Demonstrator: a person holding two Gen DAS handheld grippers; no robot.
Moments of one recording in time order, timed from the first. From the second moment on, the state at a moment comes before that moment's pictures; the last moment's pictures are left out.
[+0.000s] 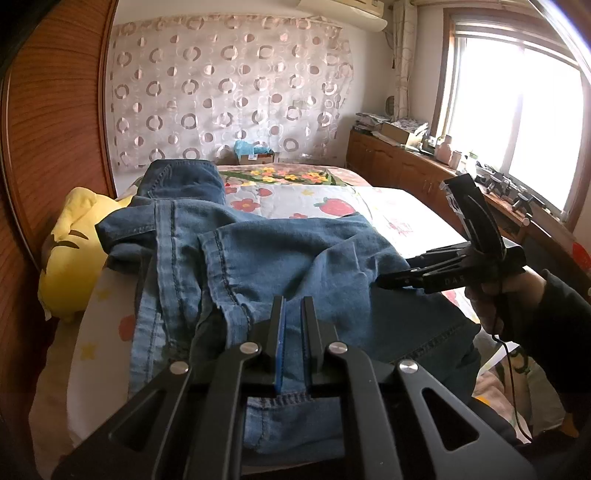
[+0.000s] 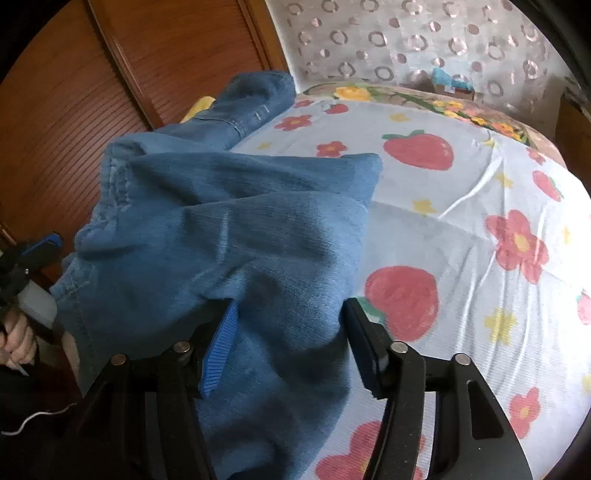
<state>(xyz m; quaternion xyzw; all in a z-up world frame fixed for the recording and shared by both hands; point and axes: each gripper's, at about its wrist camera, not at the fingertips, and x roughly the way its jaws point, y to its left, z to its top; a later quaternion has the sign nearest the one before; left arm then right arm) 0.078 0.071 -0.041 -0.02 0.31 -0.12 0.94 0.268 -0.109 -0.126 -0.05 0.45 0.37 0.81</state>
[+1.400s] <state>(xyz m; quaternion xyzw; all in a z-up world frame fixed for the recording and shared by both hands) 0.117 -0.043 -0.030 0.01 0.33 -0.23 0.92 0.219 -0.252 -0.091 -0.03 0.41 0.20 0.89</state>
